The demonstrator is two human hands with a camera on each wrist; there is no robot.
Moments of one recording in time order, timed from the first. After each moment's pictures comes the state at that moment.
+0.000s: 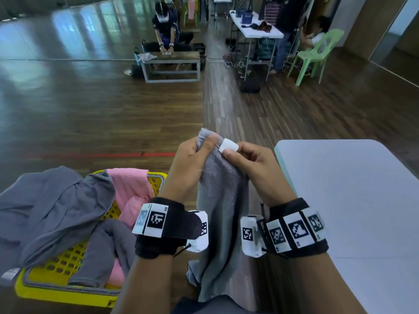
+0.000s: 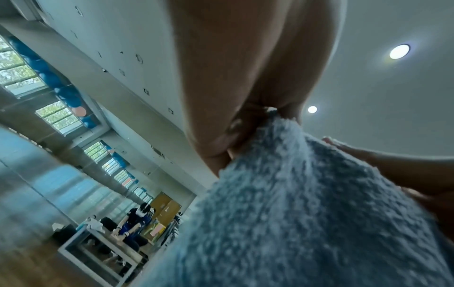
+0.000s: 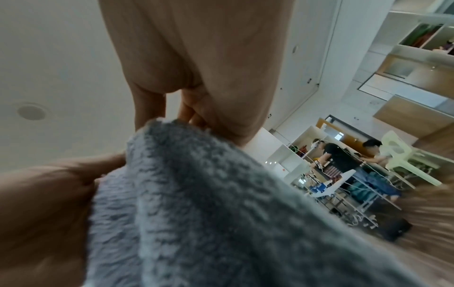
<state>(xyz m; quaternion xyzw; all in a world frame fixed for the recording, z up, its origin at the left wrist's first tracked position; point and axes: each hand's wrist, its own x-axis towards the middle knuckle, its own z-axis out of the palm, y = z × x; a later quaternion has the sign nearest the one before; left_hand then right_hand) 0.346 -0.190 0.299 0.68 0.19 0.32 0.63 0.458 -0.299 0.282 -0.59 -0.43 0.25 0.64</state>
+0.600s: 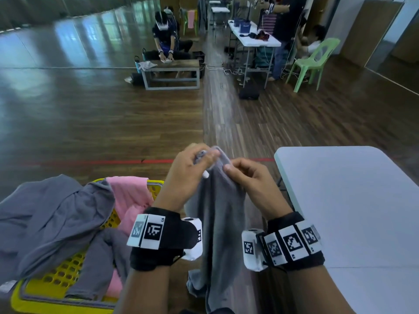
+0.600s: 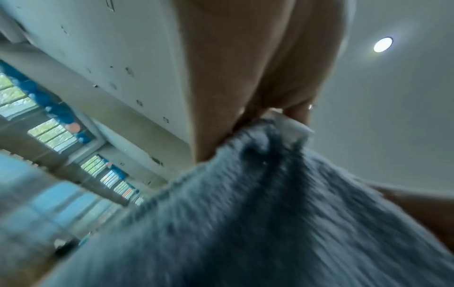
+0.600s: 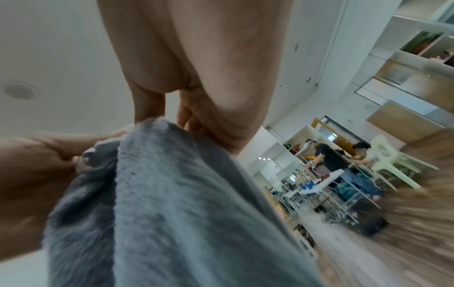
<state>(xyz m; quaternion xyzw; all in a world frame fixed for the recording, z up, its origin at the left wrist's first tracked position) 0.344 -0.174 0.295 0.77 0.18 0.34 0.51 0.461 -0.297 0.269 -0.61 -0.42 0.26 0.62</state>
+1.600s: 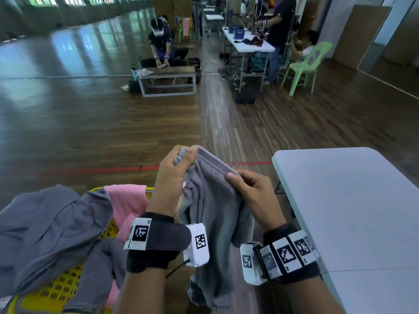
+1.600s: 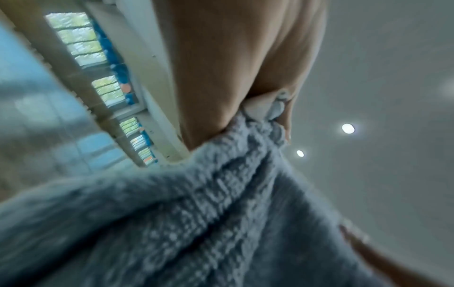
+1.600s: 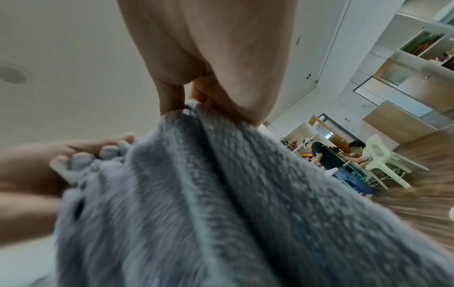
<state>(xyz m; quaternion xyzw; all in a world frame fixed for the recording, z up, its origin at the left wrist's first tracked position) 0.348 -0.161 0.286 0.55 0.19 0.37 0.73 0.462 -0.296 0.252 -0.64 -0.38 0.19 0.64</state>
